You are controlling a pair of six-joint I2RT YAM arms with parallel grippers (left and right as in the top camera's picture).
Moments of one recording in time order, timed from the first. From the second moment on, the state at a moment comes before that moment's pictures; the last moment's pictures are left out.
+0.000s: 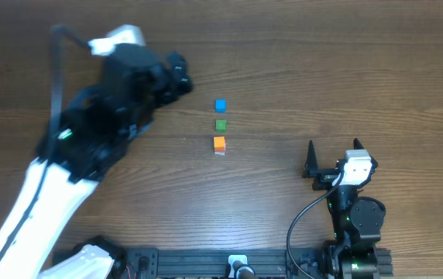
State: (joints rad) left arm -0.49 1.22 1.43 -0.83 -0.25 -0.78; right arm 0.02 0.02 0.01 -0.07 -0.02 0.00
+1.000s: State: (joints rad) left arm 0.05 0.04 0.28 -0.29 0.15 -0.22; right arm 0.02 0.02 0.01 -0.07 -0.02 0.00
